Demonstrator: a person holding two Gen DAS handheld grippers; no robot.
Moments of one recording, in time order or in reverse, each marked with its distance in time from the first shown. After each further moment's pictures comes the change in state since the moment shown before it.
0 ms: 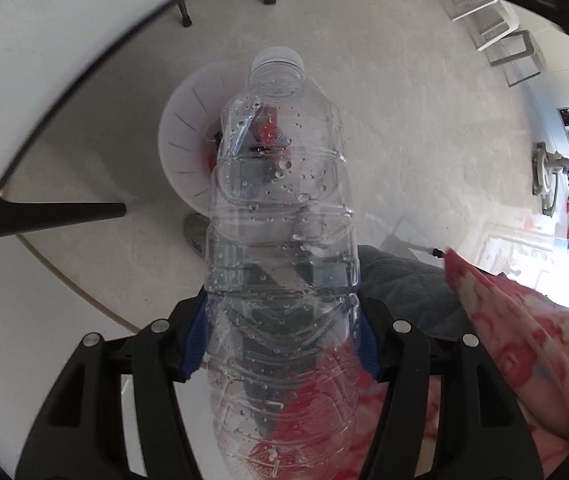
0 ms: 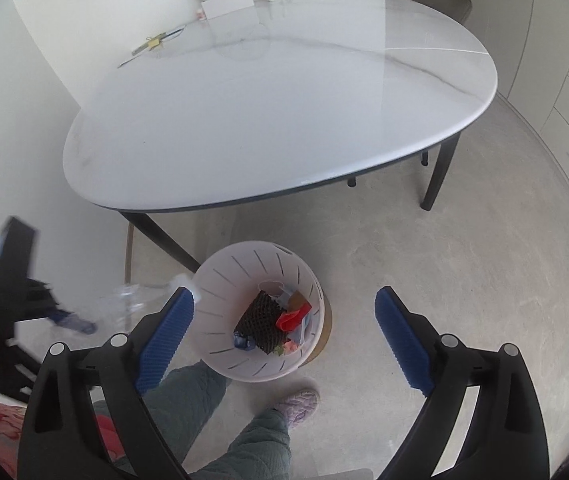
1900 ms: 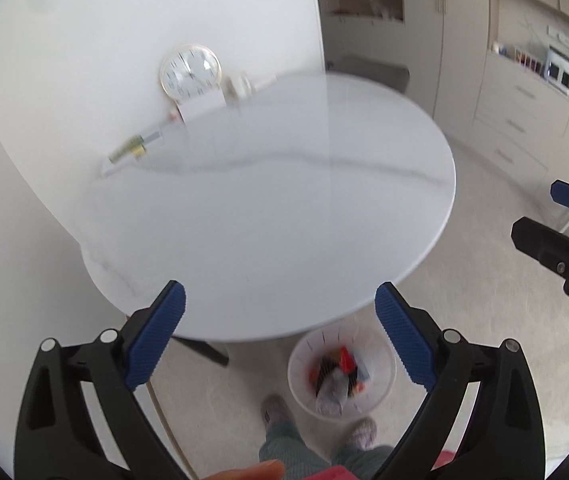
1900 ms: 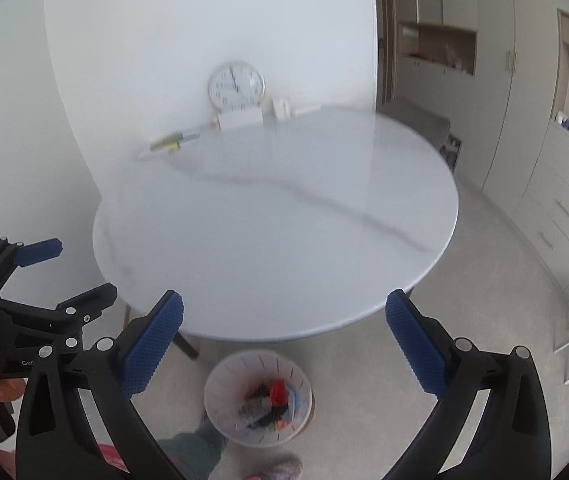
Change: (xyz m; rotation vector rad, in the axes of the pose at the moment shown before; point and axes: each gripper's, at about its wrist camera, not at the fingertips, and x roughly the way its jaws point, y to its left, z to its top) left arm -0.283 -0.035 -0.078 -0.380 -0.865 0.455; right arm -0.183 0.054 0.085 -0.065 -0.374 -0.072
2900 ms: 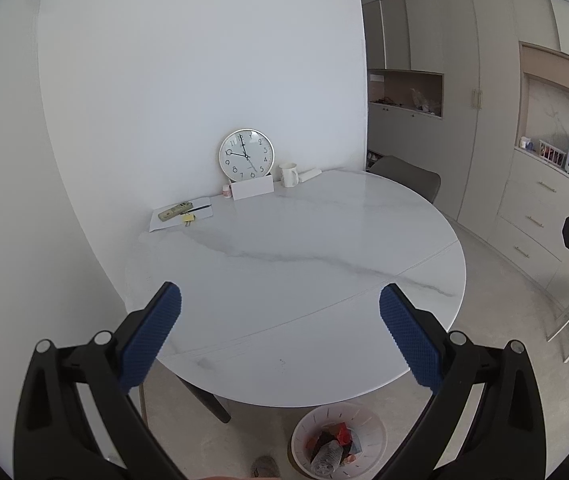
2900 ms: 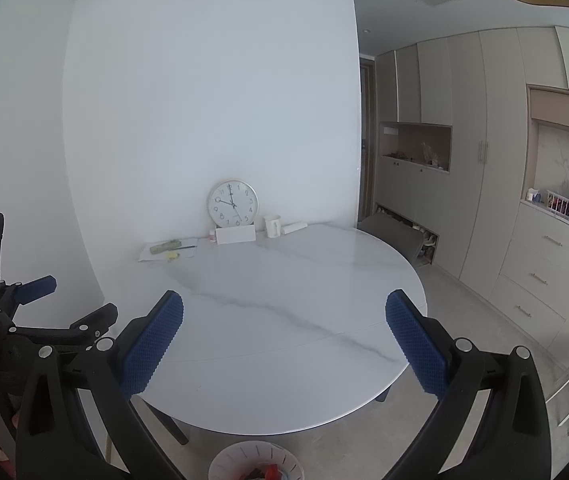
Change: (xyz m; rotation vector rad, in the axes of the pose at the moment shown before) left arm -0.093 0.046 0.049 -0.169 -0.254 0.084; right arm -0.104 0.030 0.081 -0.026 -0.341 -0.073
